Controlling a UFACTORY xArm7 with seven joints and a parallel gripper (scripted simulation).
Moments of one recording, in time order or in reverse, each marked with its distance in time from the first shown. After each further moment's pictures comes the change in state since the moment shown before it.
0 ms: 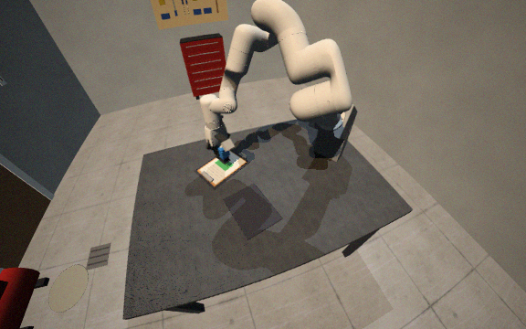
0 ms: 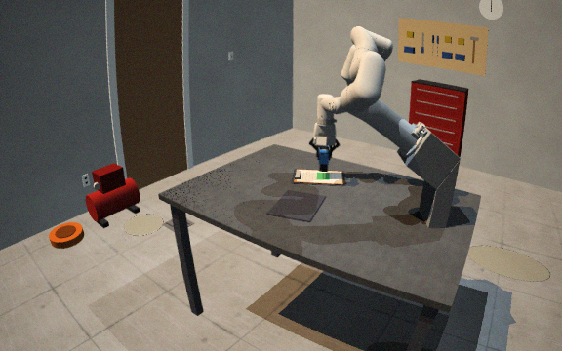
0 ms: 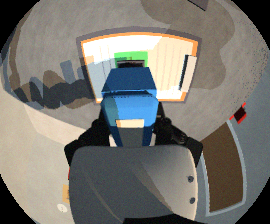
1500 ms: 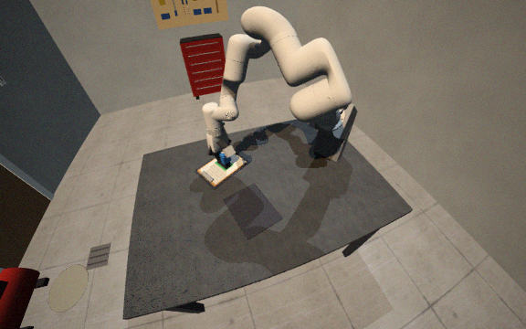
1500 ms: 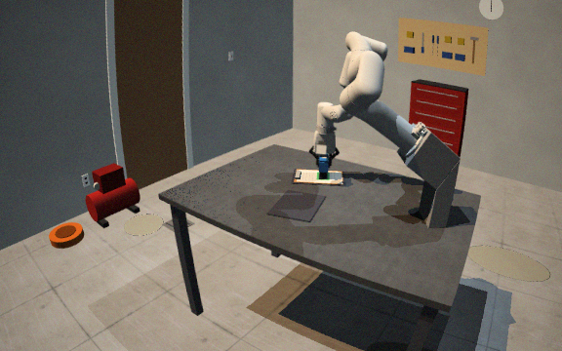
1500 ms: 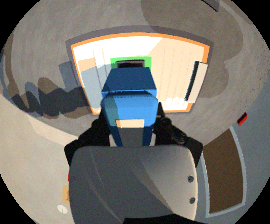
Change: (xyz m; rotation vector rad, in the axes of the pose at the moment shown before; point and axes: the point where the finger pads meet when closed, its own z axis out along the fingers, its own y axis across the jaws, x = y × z) arm -0.001 -0.001 0.039 0.000 0.000 0.000
